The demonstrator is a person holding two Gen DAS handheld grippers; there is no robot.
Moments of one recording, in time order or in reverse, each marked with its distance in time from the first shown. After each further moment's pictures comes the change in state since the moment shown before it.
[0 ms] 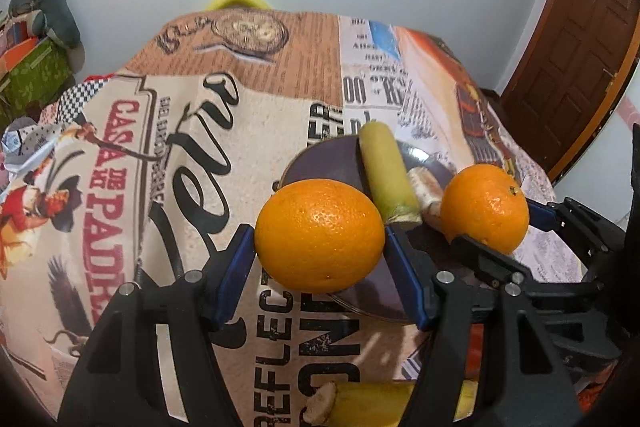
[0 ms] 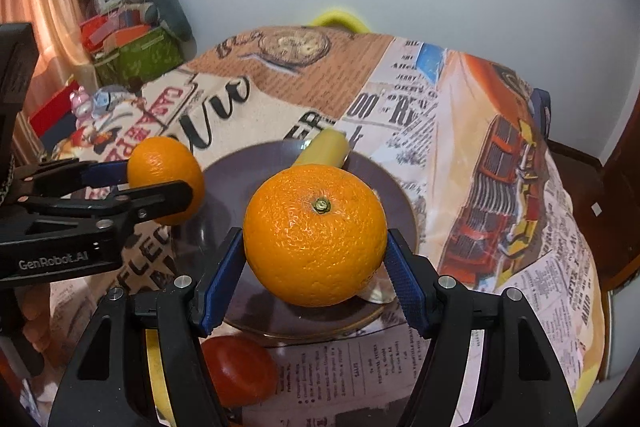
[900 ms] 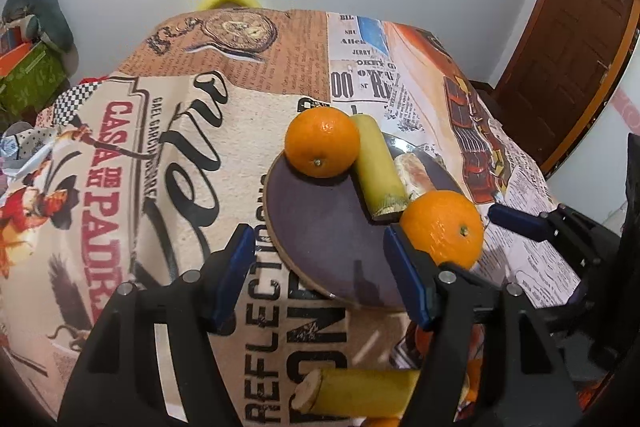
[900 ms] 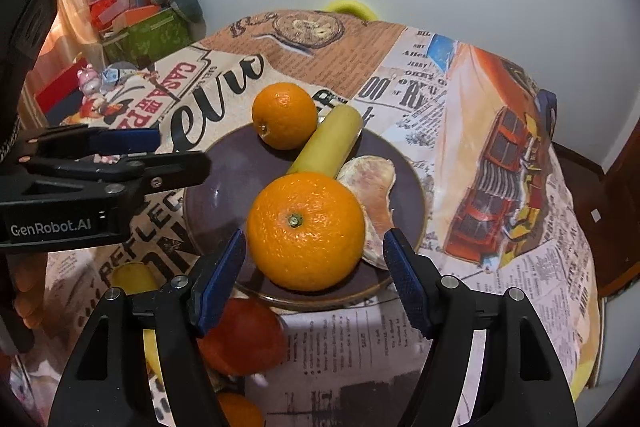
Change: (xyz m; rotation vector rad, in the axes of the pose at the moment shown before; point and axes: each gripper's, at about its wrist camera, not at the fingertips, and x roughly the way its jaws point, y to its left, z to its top) left arm -0.015 -0.010 -0.002 0.022 0.011 -0.016; right arm -0.010 0.004 -0.011 -0.038 0.030 0.004
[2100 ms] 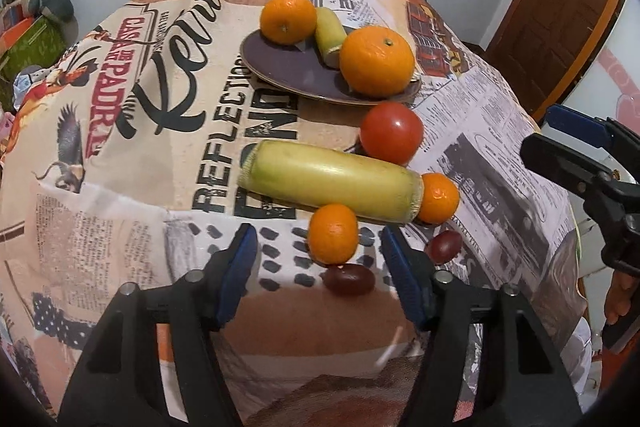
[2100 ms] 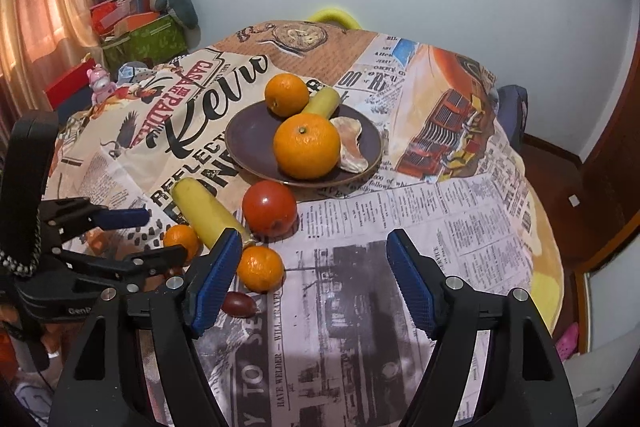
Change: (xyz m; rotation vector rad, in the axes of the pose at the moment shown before) left arm -0.048 -0.039 -0.121 0.019 0.125 -0.016; right arm -0.092 0.011 -0.059 0.019 -0.018 -0.055
